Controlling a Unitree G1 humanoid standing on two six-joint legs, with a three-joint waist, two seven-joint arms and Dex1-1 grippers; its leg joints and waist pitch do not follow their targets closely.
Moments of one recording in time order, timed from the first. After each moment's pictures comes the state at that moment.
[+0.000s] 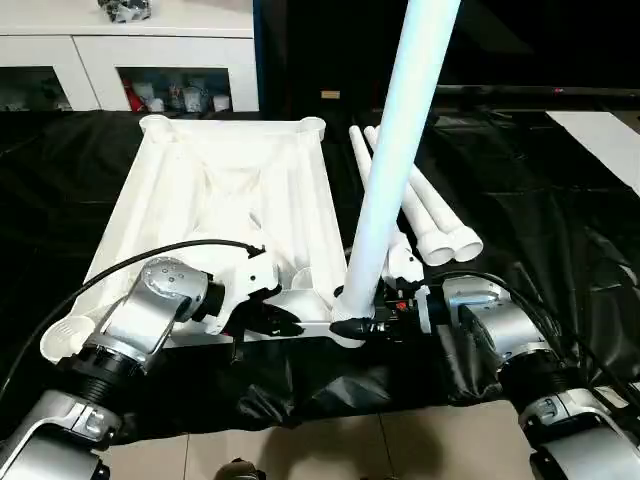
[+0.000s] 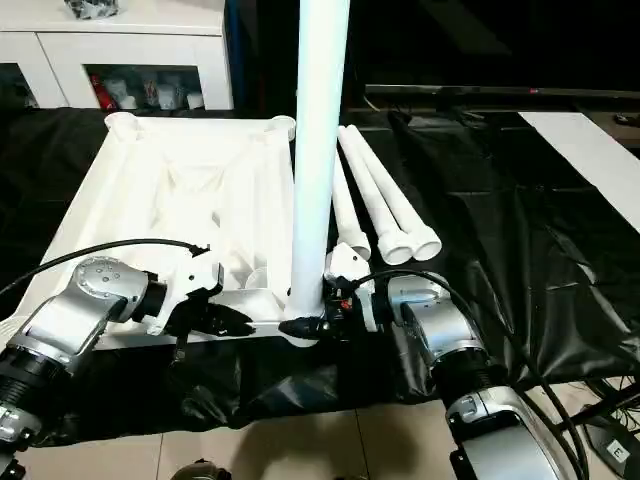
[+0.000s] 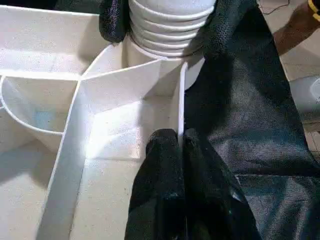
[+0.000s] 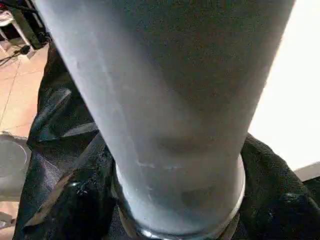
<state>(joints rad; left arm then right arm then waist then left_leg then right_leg) -0.51 0.50 -0.32 0.37 -0.03 0.25 -1.31 -0.56 -0.25 0.23 0.68 0.11 0.04 1.28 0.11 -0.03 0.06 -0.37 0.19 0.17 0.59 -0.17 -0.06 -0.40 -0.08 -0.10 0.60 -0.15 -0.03</state>
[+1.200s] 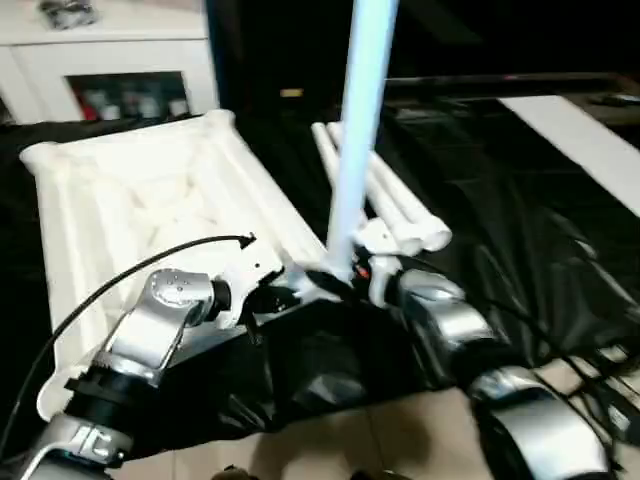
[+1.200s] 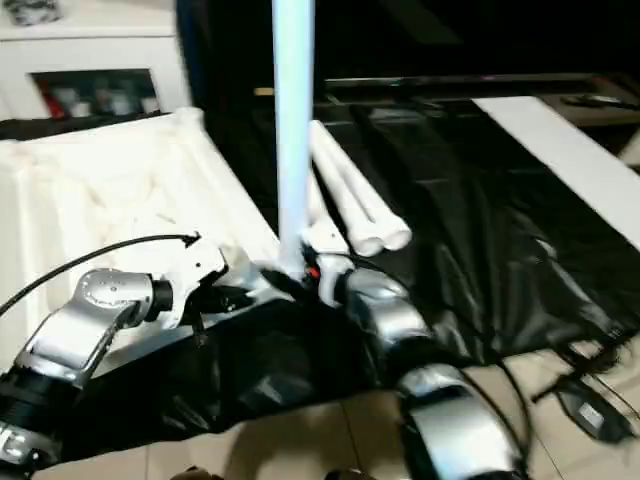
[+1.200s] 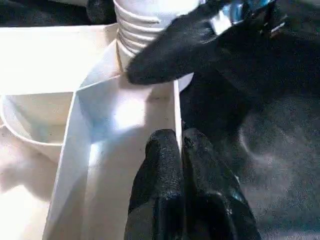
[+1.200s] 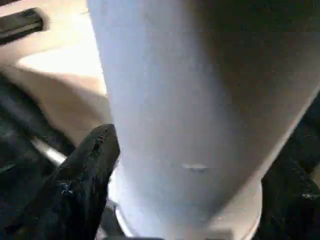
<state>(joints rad) -0.44 0.44 -0.26 0.24 -0.01 0.40 -1.05 -0.65 -0.11 0.14 0.93 0.07 -0.13 0.90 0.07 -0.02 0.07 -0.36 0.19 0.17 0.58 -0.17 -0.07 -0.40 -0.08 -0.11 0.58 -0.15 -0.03</state>
